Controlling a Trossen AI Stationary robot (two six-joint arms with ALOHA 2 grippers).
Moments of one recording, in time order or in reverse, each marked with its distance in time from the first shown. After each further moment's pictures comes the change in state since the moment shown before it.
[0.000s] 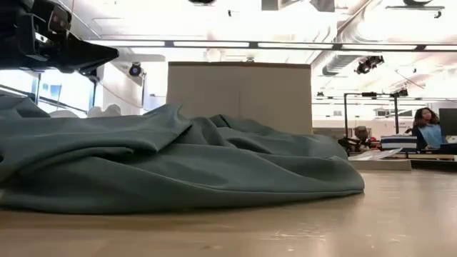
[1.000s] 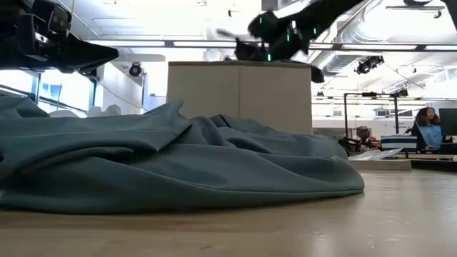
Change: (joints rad) left arm 0.000 0.000 0.000 0.000 0.000 0.000; right arm -0.355 0.048 -1.057 -0.220 -0.598 0.844
